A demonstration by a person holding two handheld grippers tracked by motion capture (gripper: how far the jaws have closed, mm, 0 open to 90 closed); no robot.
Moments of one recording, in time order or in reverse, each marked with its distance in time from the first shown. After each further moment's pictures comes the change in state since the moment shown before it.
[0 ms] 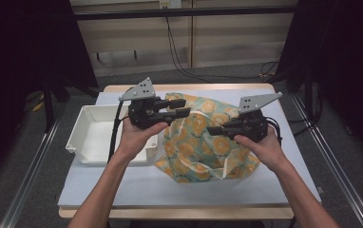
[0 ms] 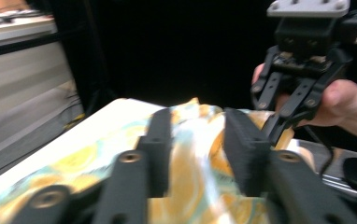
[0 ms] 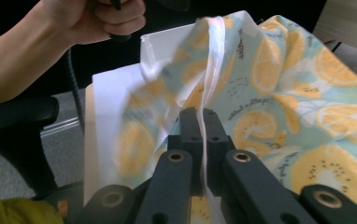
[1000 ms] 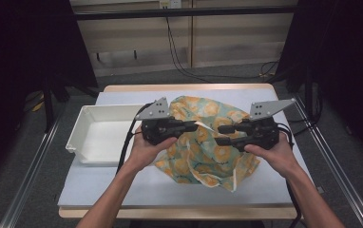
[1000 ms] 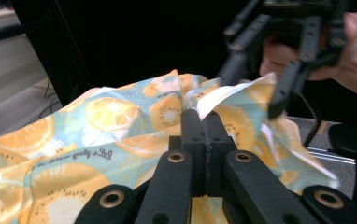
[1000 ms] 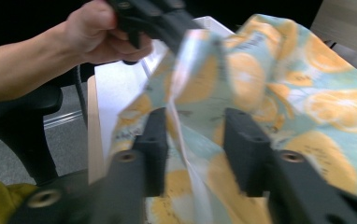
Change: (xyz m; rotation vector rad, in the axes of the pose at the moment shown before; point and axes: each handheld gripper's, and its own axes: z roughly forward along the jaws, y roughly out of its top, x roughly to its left) left arm -0.023 -0.031 0.017 0.048 -0.061 0.069; right arm 0.009 -0.010 -0.026 0.001 -0.027 -0.016
